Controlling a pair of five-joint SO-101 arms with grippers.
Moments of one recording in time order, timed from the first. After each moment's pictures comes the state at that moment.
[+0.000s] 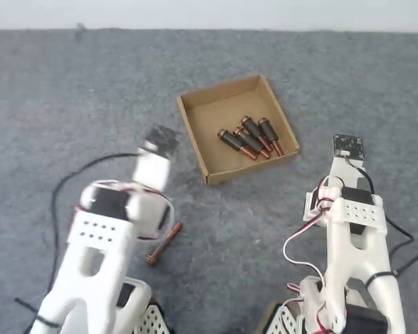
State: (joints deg) left arm 9.1 -44.4 57.5 76.9 -4.4; right arm 8.2 -28.3 60.1 52.4 2.3
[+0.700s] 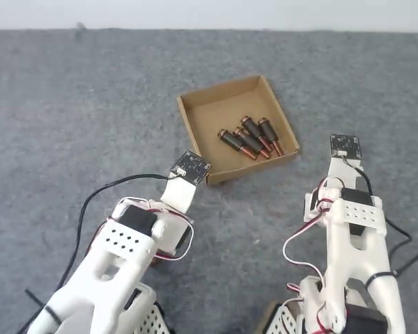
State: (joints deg) left arm 17.6 -43.6 69.5 65.1 -2.0; right arm 8.2 -28.3 61.0 50.7 5.3
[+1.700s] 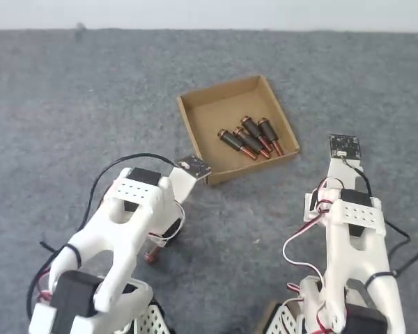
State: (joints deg) left arm 9.5 -14.8 54.0 75.0 -17.9; right arm 8.2 -28.3 61.9 49.2 5.9
